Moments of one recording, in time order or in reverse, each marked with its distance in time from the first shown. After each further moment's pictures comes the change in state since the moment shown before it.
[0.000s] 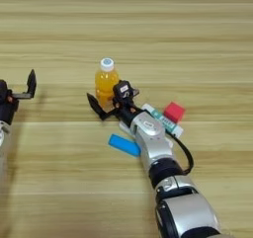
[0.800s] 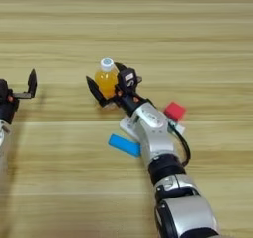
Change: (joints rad) left arm -0.003 0.004 -0.008 0.008 0.000 -0.002 0.000; right arm 0.008 0.012 -0.033 -0.182 0.075 -0.007 0.043
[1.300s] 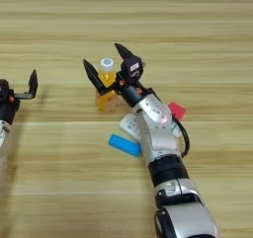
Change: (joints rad) left arm -0.006 0.002 -0.007 0.013 0.002 -0.003 0.001; right arm 0.048 0.004 0.003 -0.267 0.052 0.002 0.027
